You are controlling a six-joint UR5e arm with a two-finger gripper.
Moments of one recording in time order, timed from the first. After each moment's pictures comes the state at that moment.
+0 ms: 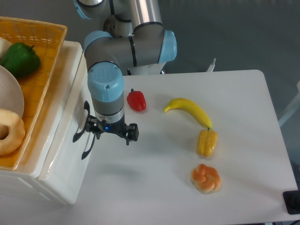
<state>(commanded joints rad) 2.23 -1.90 -1.61 -1.16 1.51 0.39</state>
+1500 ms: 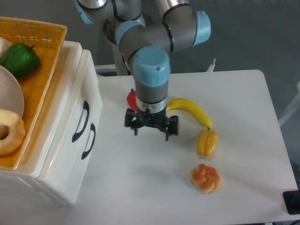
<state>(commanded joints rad) 2.48 -1.86 -1.57 -1.16 1.63 0.86</state>
